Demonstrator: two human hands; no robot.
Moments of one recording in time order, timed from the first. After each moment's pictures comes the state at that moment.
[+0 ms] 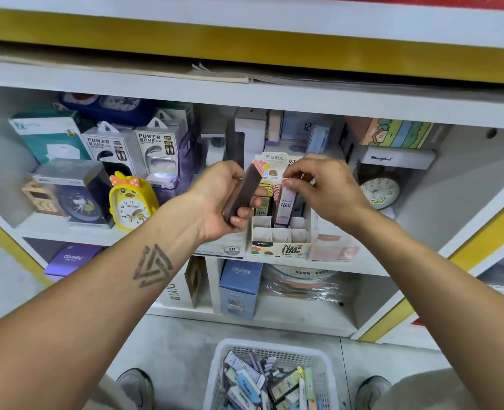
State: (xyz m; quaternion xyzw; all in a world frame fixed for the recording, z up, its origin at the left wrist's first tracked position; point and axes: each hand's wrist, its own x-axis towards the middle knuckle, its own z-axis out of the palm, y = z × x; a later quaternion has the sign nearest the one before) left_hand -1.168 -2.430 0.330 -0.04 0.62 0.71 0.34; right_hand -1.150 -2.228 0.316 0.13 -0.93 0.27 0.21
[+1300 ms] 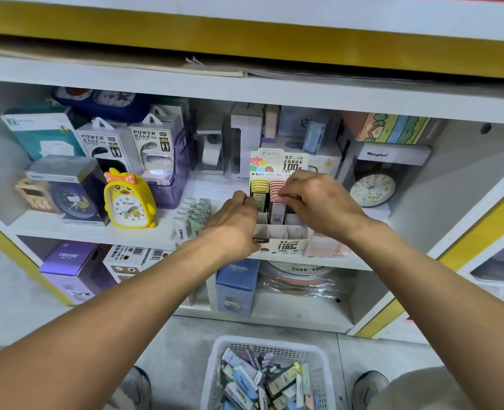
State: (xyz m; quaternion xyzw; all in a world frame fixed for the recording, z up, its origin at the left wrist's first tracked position) left_hand -1.155 -2.413 0.275 0.23 0.96 0.13 0.05; right_hand -1.147 -2.223 0.291 0.19 -0.96 0.12 0.16
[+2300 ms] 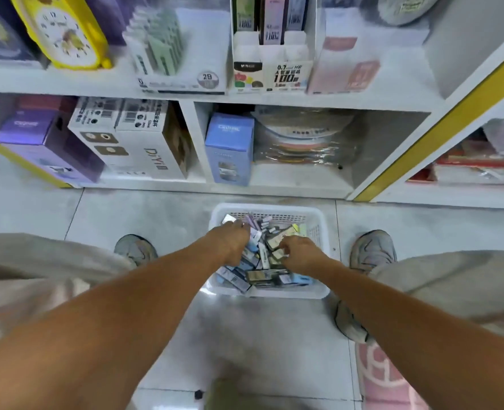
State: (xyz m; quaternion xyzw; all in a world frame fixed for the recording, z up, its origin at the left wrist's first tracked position) left_hand -1.027 -2.436 0.002 0.32 0.88 -0.06 0.35; right_hand -0.954 -2.255 -0.025 -0.09 -0.91 0.21 -0.34
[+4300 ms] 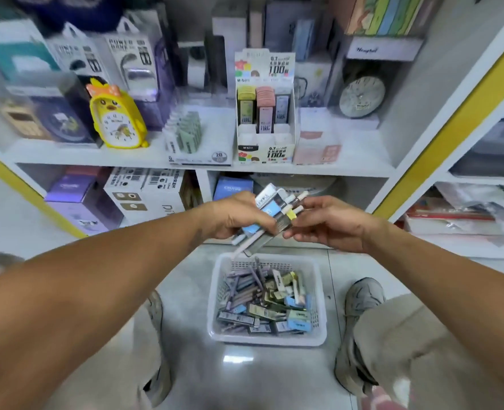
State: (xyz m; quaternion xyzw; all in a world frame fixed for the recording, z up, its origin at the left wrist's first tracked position) left_hand -1.076 -2.413 0.170 0.13 0.77 0.48 0.40; right_hand -1.003 -2.206 0.168 -0.12 -0.59 0.75 -0.26
